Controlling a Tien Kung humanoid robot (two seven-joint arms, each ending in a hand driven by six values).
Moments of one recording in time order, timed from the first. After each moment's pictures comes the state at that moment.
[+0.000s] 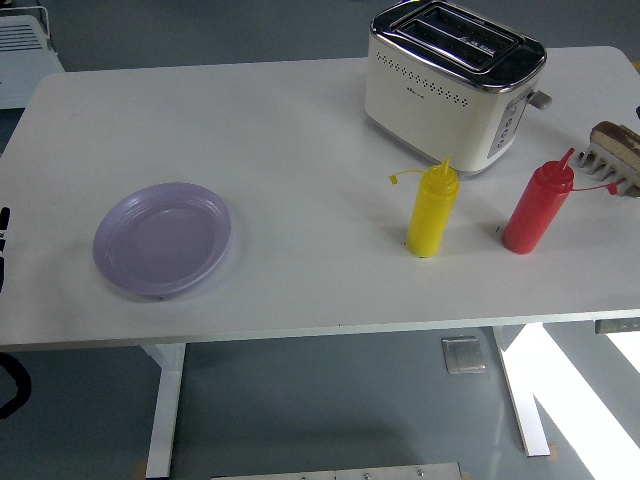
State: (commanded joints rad) left arm -0.02 0.32 -1.48 -1.43 -0.01 0.25 -0.31; right arm 0.44 -0.59 1.27 1.29 -2.11 -0.09 -0.33
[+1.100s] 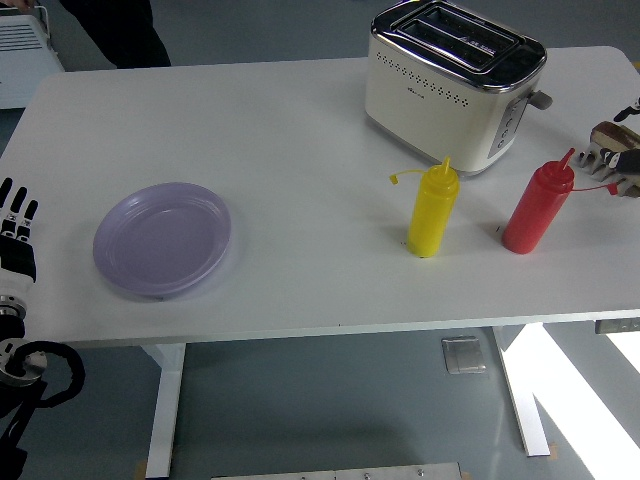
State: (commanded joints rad) left arm -0.15 0.28 -1.32 -1.27 0.22 0.30 -0.43; right arm 0.40 -0.52 1.23 1.27 -2.05 -0.10 -0.35
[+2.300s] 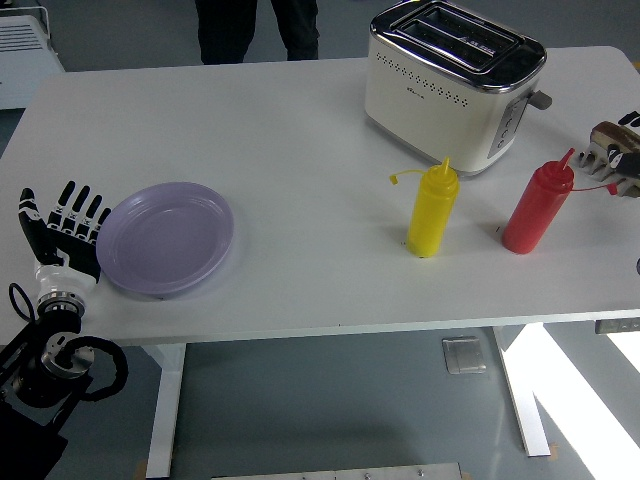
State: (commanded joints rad) left arm -0.27 0.23 -1.10 -1.13 0.10 0.24 -0.42; right arm 0.43 -0.49 1.17 1.15 -2.00 -0.27 -0.35
